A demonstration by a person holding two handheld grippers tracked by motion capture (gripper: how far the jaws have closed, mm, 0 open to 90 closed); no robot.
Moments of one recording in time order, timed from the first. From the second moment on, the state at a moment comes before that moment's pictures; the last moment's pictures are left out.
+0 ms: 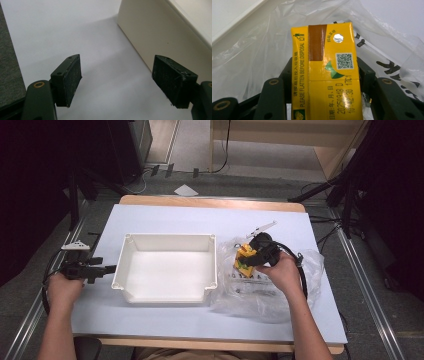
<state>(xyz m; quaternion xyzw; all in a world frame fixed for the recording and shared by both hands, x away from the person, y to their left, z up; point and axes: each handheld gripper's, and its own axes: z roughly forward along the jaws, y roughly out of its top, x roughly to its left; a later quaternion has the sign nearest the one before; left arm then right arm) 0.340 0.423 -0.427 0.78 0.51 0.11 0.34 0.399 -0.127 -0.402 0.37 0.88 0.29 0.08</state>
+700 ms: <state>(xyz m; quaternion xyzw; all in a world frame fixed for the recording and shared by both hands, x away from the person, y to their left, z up) 0.340 0.425 -0.428 0.78 0.51 0.11 0.34 0.401 -0.130 -0.400 0.39 0.87 0.29 0.08</state>
